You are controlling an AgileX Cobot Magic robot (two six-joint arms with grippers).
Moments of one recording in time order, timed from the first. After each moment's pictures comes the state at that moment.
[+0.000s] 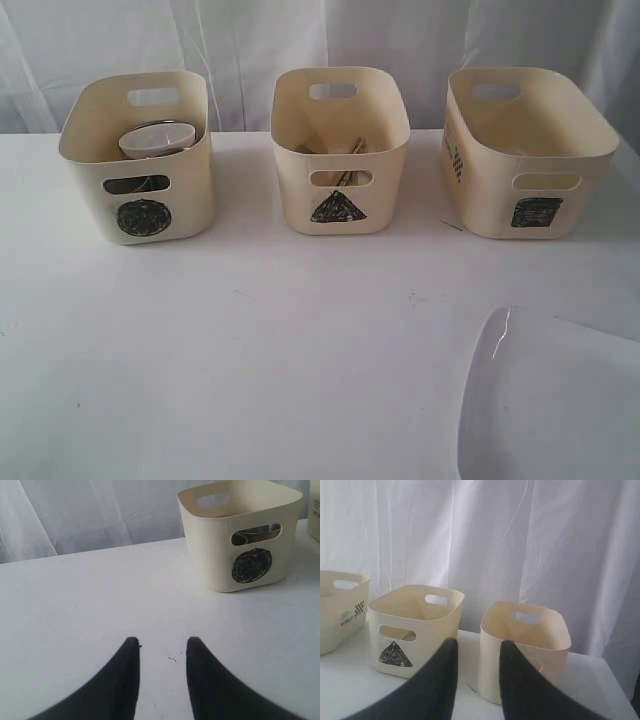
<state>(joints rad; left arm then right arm) 0.05 0.00 0.02 -0.04 0.21 0.18 0.10 0.00 -0.18 -0.11 0.17 0.01</state>
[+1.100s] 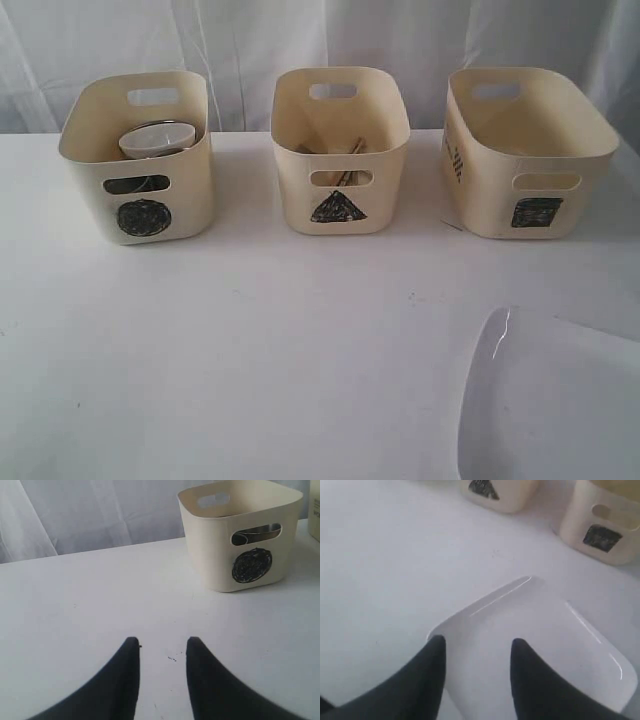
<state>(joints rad) 0.05 0.00 0.02 -0.04 0.21 0.18 0.14 0.22 -0.62 0.18 1.11 -0.27</state>
